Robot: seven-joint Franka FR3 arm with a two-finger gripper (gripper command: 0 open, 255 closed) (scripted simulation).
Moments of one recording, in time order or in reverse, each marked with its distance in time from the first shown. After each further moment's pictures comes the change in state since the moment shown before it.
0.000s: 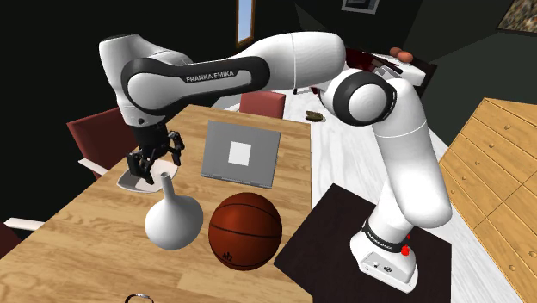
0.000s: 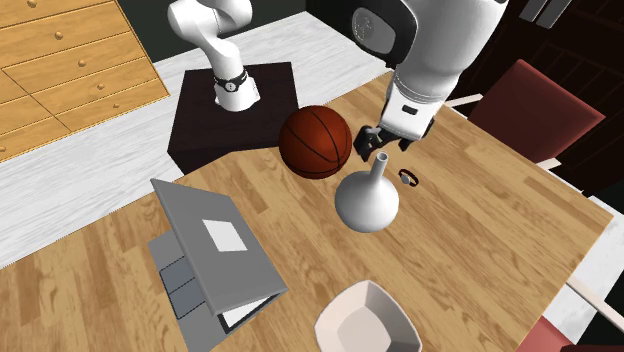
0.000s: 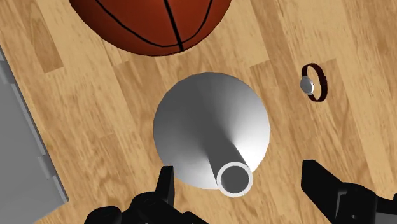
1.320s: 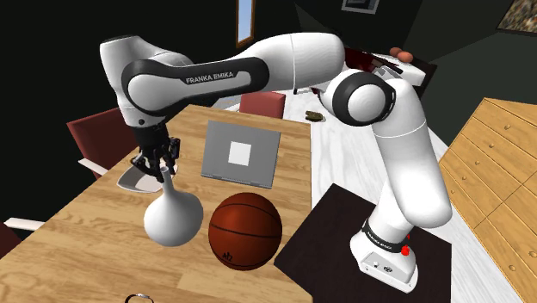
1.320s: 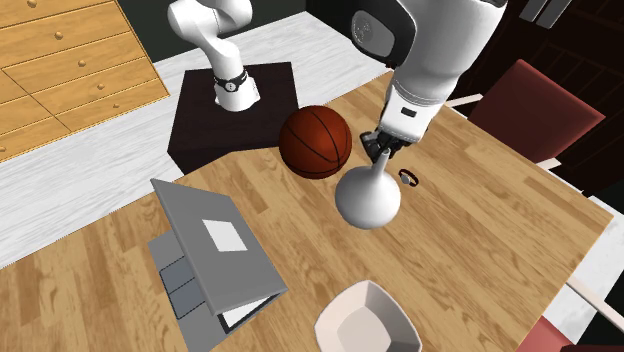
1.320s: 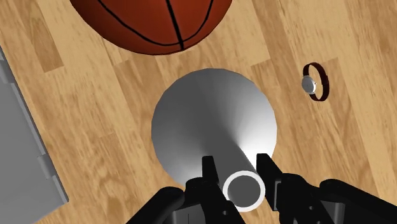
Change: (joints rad) arm -0.001 0.004 -0.001 0.000 -0.001 0.003 -0.002
